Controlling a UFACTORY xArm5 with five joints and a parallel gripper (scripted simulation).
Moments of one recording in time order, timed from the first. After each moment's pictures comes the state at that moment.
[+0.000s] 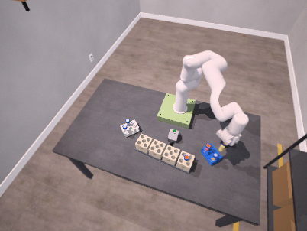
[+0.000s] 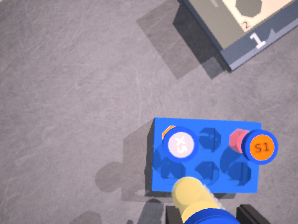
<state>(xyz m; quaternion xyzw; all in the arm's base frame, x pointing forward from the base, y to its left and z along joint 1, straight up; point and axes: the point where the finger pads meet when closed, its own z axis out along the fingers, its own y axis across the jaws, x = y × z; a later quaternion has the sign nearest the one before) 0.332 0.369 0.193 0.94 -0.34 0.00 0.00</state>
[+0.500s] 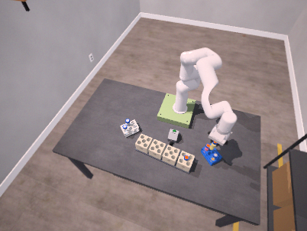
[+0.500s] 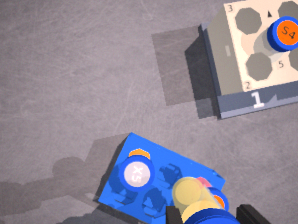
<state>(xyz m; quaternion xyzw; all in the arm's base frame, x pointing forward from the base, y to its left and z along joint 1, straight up) 0.342 0.309 0.192 0.99 -0.15 0.00 0.00</state>
